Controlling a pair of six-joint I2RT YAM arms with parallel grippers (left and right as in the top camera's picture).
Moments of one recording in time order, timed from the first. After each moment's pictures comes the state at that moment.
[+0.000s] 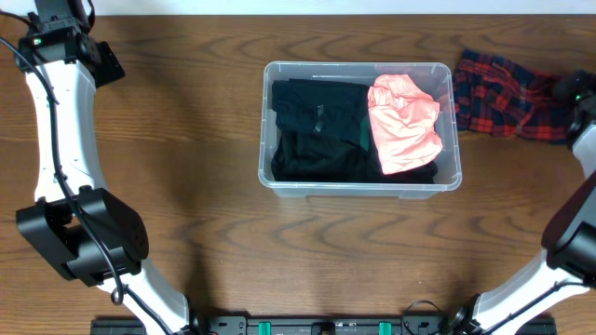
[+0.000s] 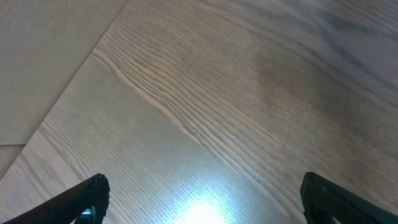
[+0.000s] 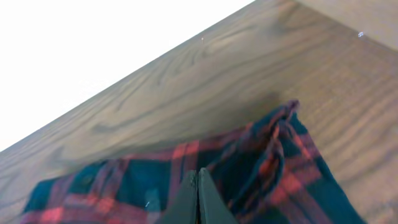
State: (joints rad) left arm 0.27 1.94 1.93 -1.02 -0.40 -0.21; right arm -0.54 2.02 1.33 0.18 -0.15 0.24
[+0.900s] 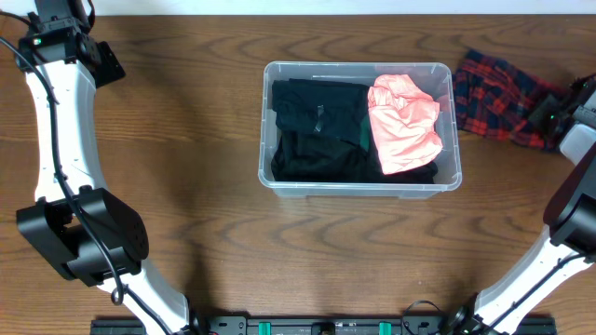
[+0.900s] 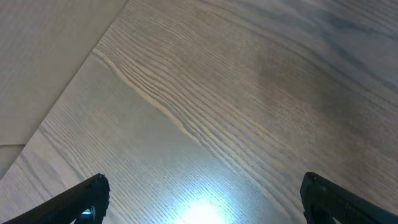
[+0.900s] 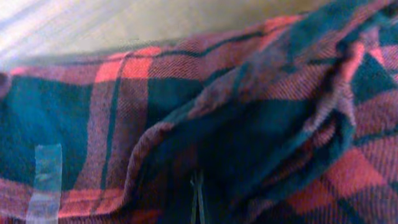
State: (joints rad) left arm 0.27 1.94 1.93 -1.02 -0.40 -0.21; right arm -0.54 2.18 1.38 -0.07 -0.10 0.23
